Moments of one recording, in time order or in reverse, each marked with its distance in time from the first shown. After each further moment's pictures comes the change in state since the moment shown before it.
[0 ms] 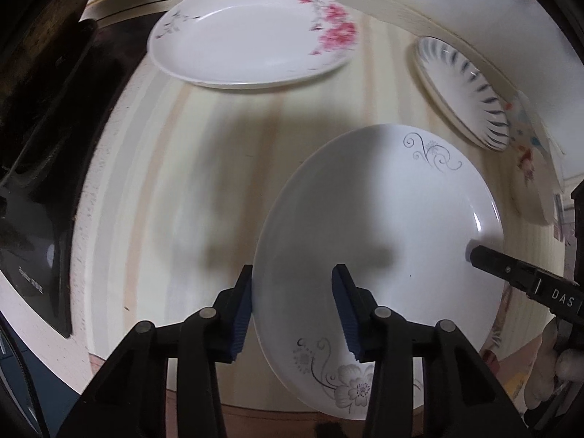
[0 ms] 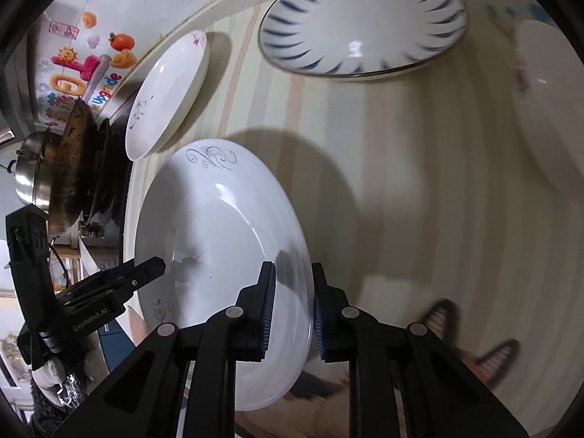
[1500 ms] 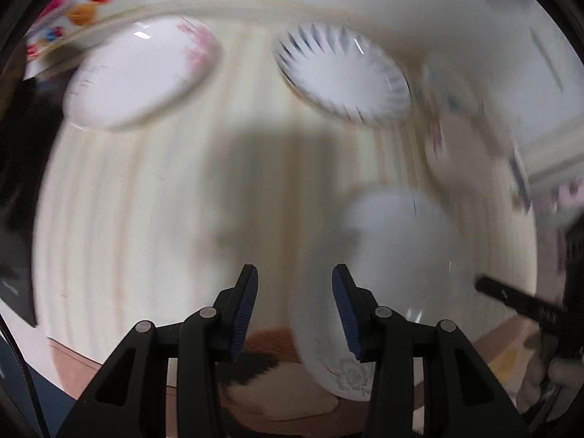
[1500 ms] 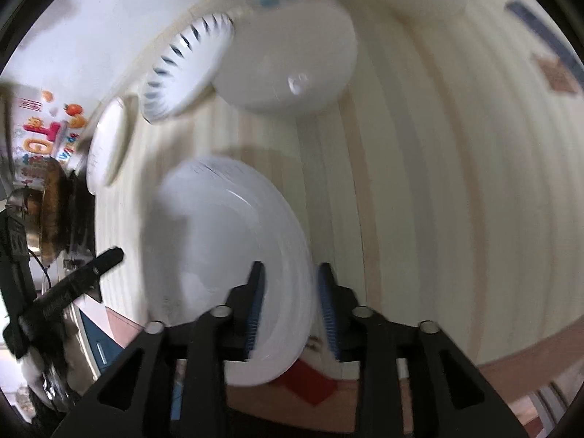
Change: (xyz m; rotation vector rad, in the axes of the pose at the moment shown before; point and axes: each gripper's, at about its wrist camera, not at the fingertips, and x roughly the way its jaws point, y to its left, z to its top) left arm -0.046 -0.088 -0.012 0.078 -0.066 -0.080; right arm -0.115 -0.108 -0.059 0.200 -0.096 -0.104
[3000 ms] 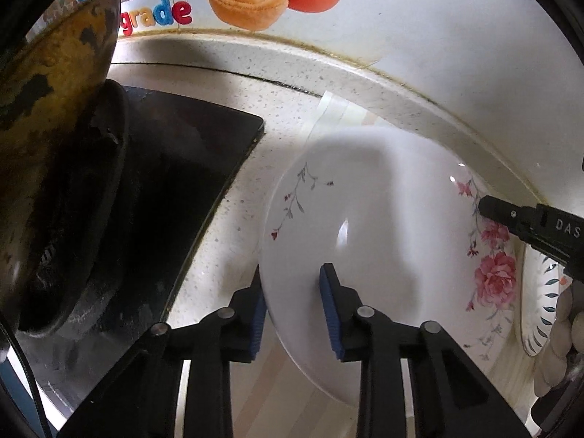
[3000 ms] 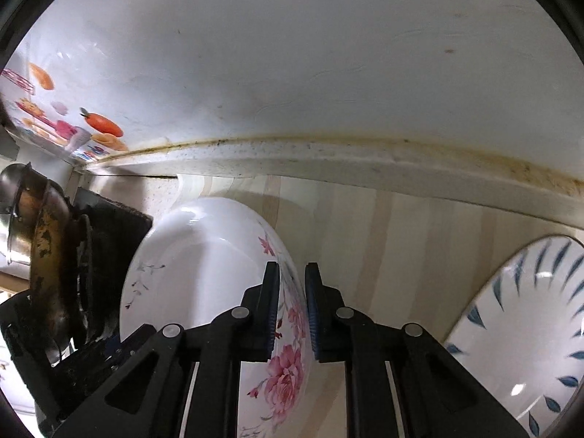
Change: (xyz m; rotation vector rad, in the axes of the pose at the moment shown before) left arm 0.062 0.230 0.141 -0.289 -0.160 0.189; right arm 0.197 0.329 0.238 -0.364 -0.063 0.072
